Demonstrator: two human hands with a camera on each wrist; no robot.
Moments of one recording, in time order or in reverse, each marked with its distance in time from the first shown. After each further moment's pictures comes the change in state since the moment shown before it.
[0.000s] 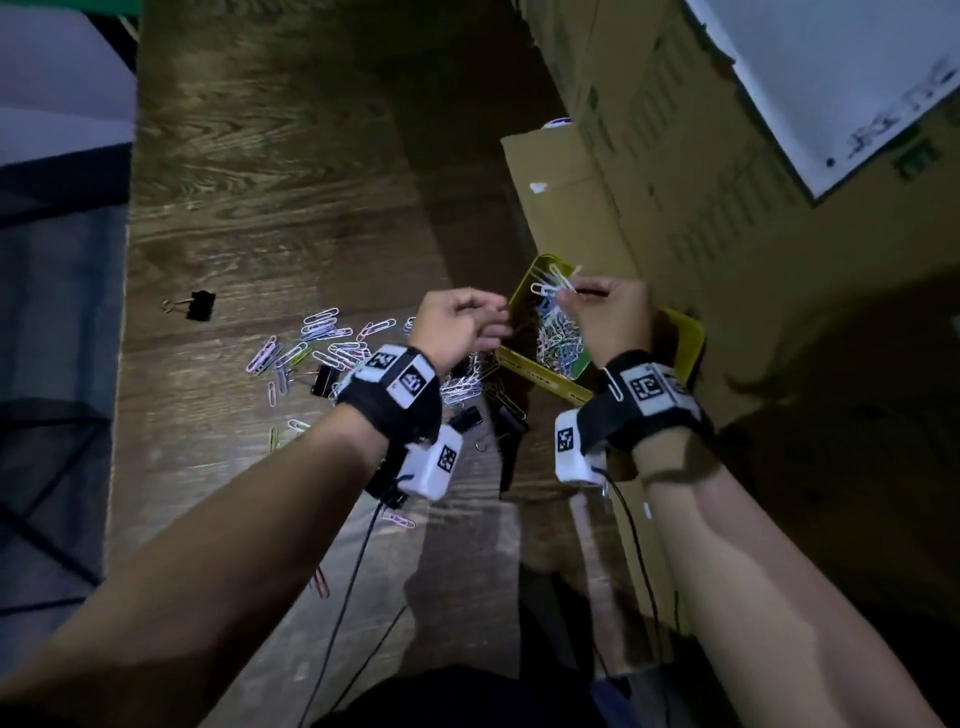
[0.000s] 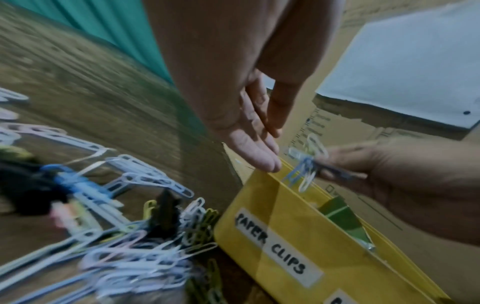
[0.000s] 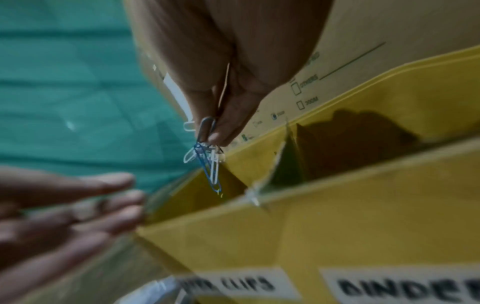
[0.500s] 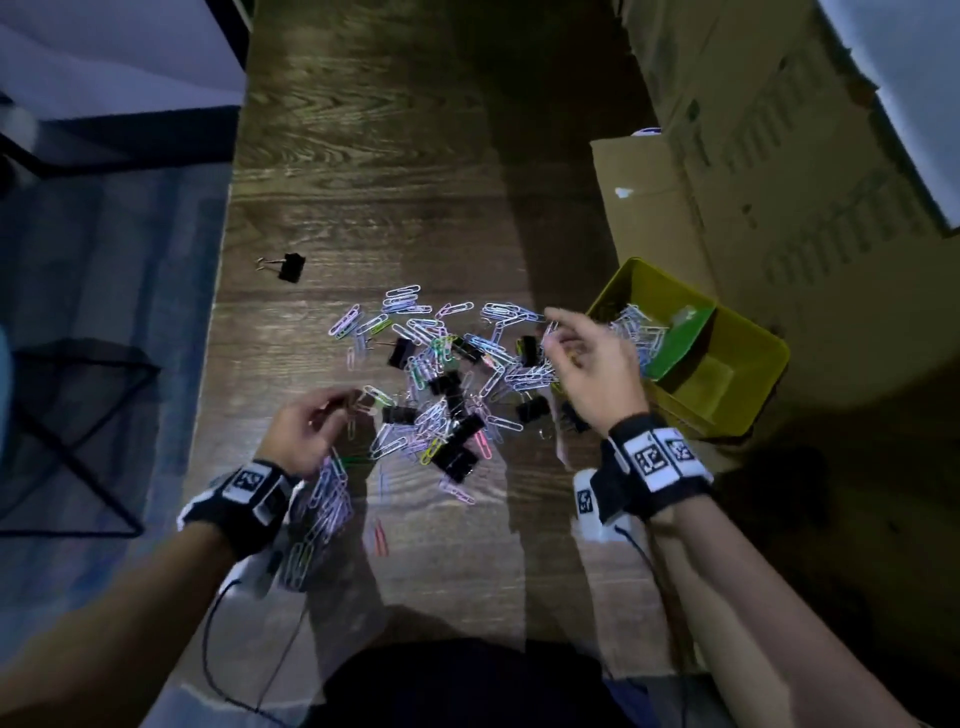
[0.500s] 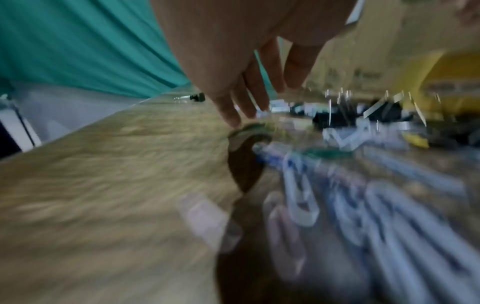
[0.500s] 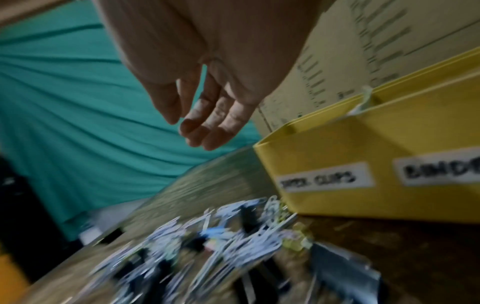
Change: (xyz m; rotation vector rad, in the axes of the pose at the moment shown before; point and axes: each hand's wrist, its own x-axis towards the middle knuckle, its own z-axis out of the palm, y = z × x) left_hand -0.108 -0.133 -0.227 0.599 0.248 0.074; right_hand -0.092 -0.012 0.049 -0.231 -0.366 -0.366
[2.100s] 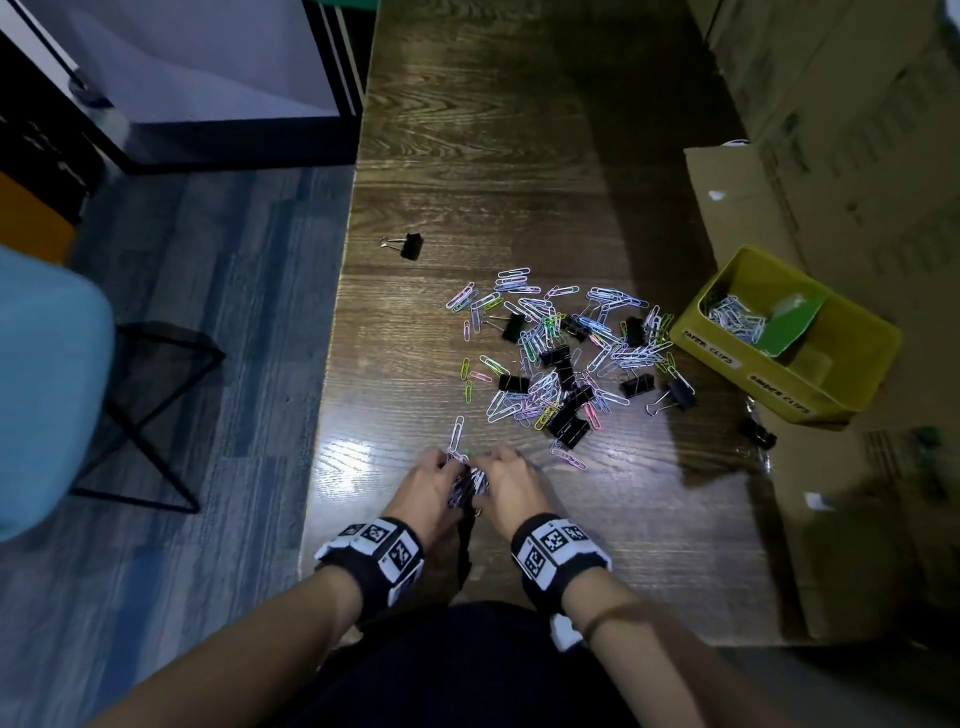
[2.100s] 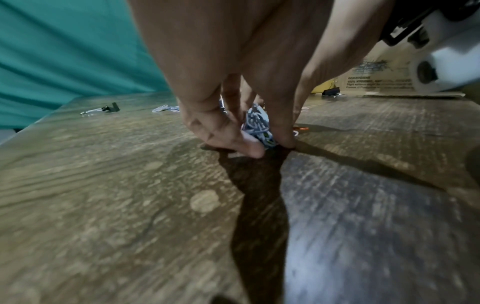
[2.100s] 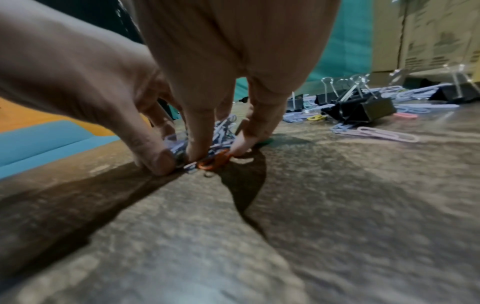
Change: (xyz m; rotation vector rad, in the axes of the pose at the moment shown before) left_hand -0.108 -0.044 0.013 0.422 -0.263 0.099; right_hand -0.144 -0.046 0.215 -0.479 -0.519 0.030
